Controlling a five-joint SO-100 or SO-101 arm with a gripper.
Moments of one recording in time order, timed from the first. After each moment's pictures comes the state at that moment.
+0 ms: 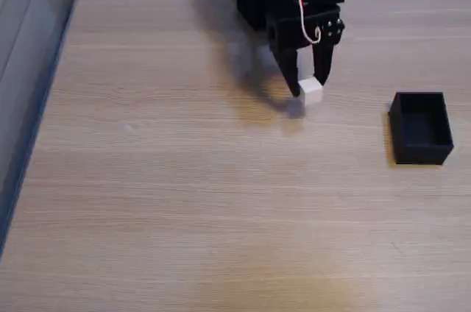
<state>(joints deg) -9.7 142.4 142.3 58.4 -102.7</state>
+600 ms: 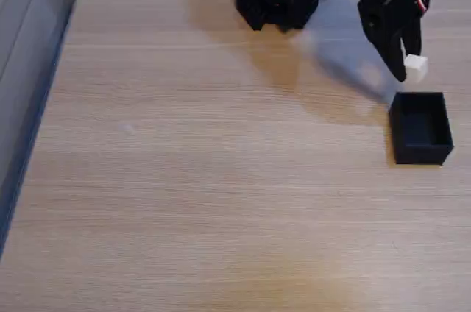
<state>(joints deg) -38.1 126.1 128.4 50.1 -100.1</state>
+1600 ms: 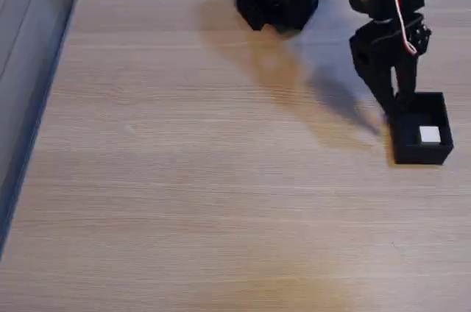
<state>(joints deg) -29.3 120.0 132.2 37.8 -94.0</state>
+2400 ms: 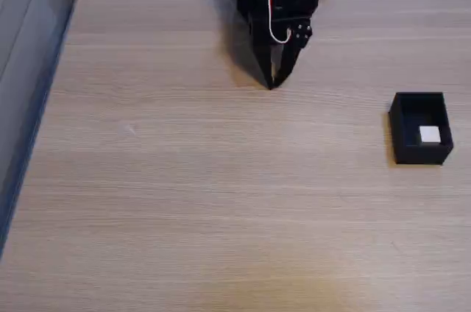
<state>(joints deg) 1.1 179.9 177.0 67.9 -95.4</state>
